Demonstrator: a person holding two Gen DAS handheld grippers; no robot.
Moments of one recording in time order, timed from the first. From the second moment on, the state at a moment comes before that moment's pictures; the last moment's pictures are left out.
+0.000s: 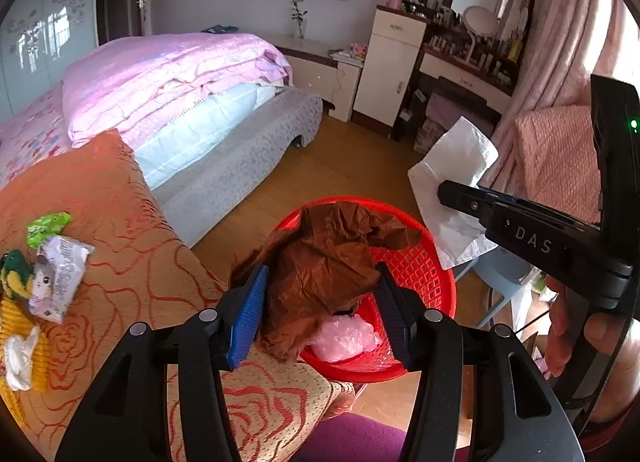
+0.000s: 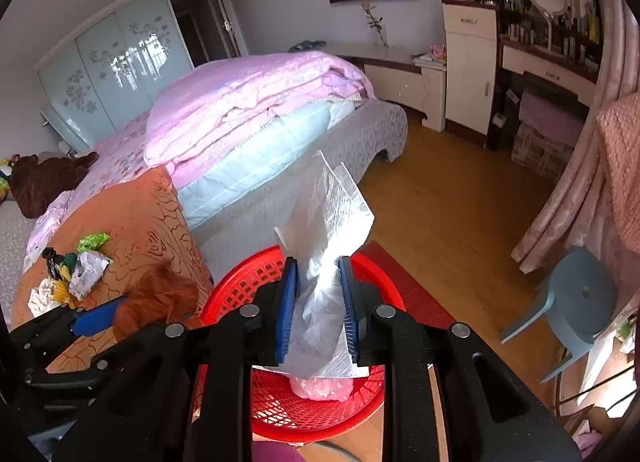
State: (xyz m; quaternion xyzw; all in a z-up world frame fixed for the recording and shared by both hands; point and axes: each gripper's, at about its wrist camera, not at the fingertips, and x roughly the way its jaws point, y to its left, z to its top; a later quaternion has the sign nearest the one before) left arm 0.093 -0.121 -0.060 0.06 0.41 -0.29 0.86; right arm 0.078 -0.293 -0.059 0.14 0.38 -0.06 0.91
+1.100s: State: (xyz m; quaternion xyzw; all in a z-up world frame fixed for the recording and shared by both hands) left arm 0.072 -0.046 -0.031 0.05 0.36 -0.20 0.91; right arm 0.064 -0.259 -0.045 0.12 0.35 -0.05 0.93
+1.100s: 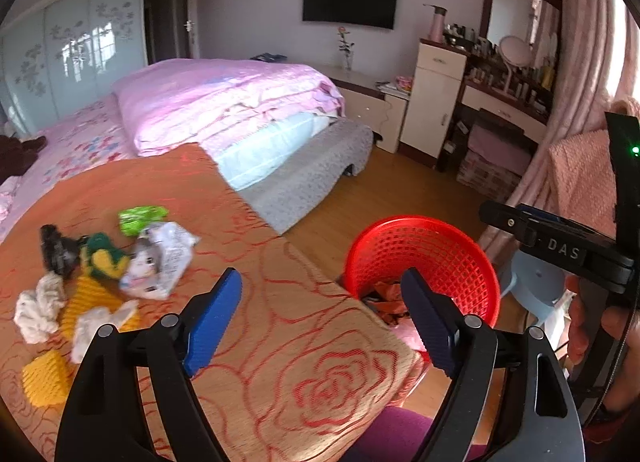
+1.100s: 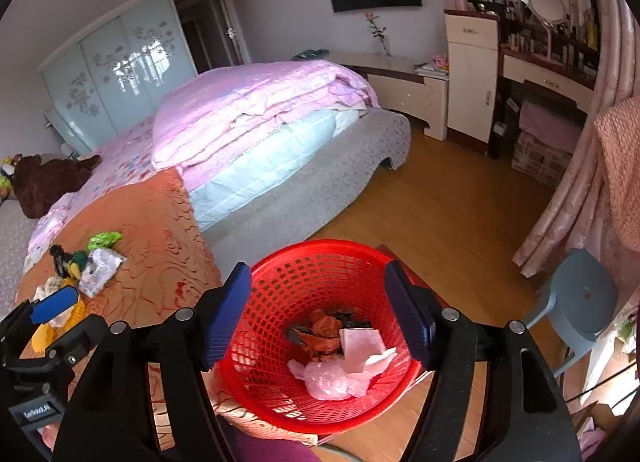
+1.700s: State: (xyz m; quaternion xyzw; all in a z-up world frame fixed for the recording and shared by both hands) left arm 0.061 0.077 -0.020 0.01 0.35 -0.07 0.93; right arm 0.063 -0.159 -0.043 0.07 0.36 0.06 0.93
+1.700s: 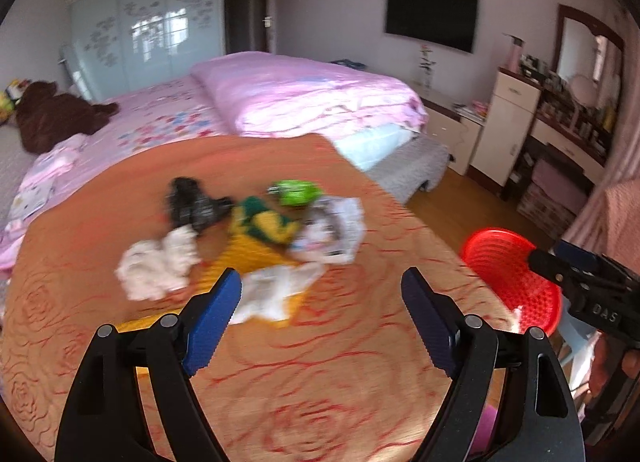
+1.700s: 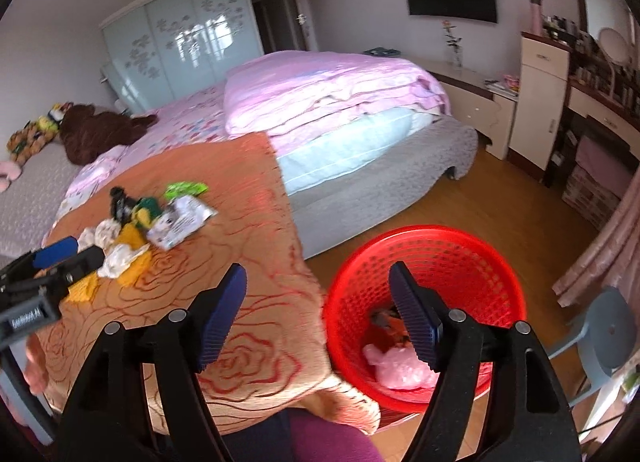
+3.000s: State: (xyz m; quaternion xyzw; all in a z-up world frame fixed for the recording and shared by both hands) left arm 0.066 0.201 -0.078 -0.04 0.43 0.00 0.90; right arm 0.079 -0.089 -0.048 0.06 0.38 0.13 0.92
